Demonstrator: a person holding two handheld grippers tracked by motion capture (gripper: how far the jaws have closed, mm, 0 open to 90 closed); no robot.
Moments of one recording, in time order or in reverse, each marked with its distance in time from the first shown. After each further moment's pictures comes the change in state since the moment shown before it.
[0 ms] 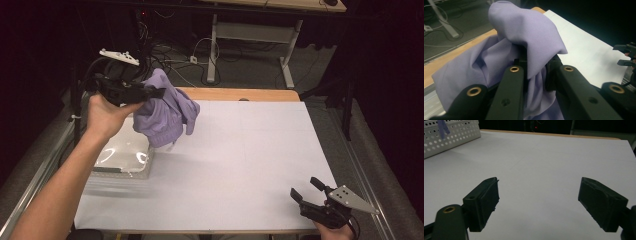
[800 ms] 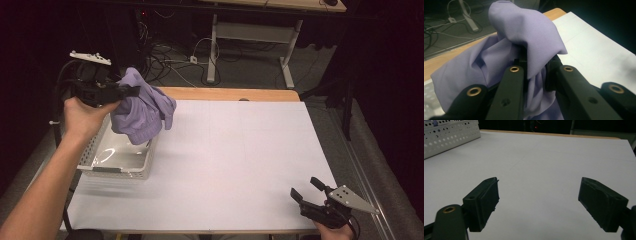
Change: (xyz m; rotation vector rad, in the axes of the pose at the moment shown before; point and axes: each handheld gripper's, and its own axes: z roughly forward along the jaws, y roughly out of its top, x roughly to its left) left arm 0.042 0.008 -0.031 -0.082 0.117 -0.048; right arm -0.001 0.000 0.000 0.001 0.000 0.002
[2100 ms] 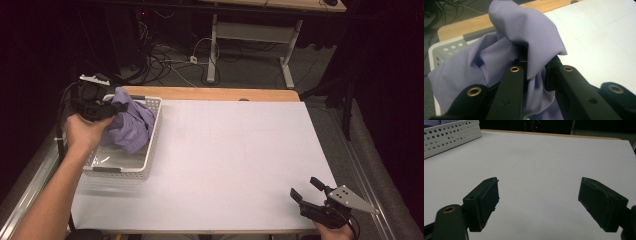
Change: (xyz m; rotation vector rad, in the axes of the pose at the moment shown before) left arm 0.070 -0.033 0.017 0.007 0.225 -0.021; right arm 0.000 0.000 0.000 0.001 0.004 -0.003
